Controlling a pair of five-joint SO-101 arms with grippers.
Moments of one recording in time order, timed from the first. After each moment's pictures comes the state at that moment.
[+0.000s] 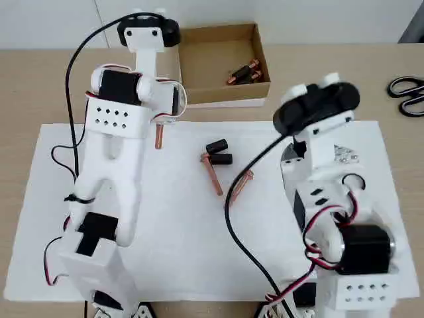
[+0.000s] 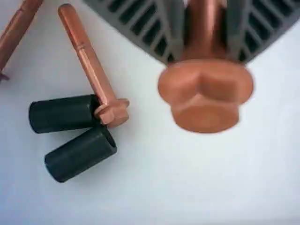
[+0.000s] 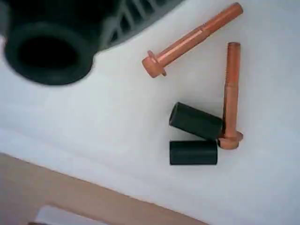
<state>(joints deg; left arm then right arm) 8.7 14.5 -35.7 99.4 14.2 -5.7 -56.6 23.8 77.0 11.8</state>
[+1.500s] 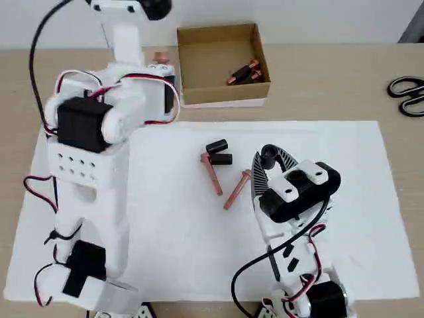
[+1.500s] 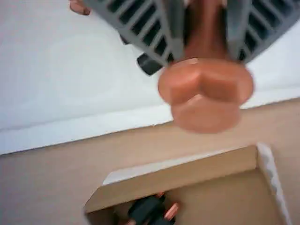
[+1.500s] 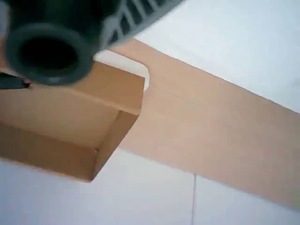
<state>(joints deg) 13.6 -0.2 -45.9 95.4 12.4 -17.8 -103.5 74.8 41.2 4.5</state>
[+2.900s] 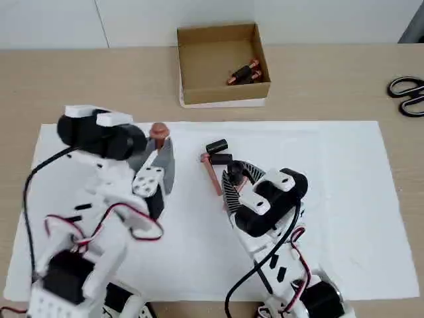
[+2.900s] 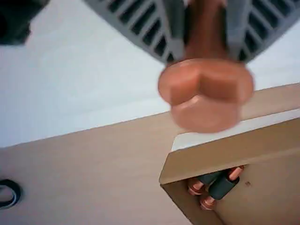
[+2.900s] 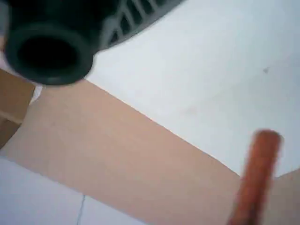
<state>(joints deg) 19.7 -68.4 42.9 56.3 16.7 -30.8 -103.5 74.8 45.1 4.5</state>
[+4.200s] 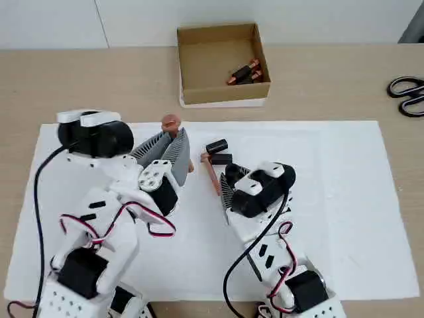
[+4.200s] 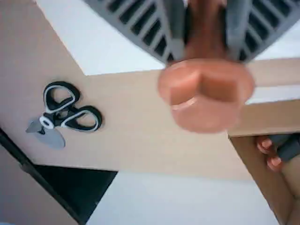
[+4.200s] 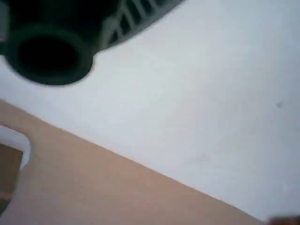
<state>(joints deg) 23.4 -70.5 51.6 42.8 29.7 -29.2 -103.4 87.2 38.2 -1.2</state>
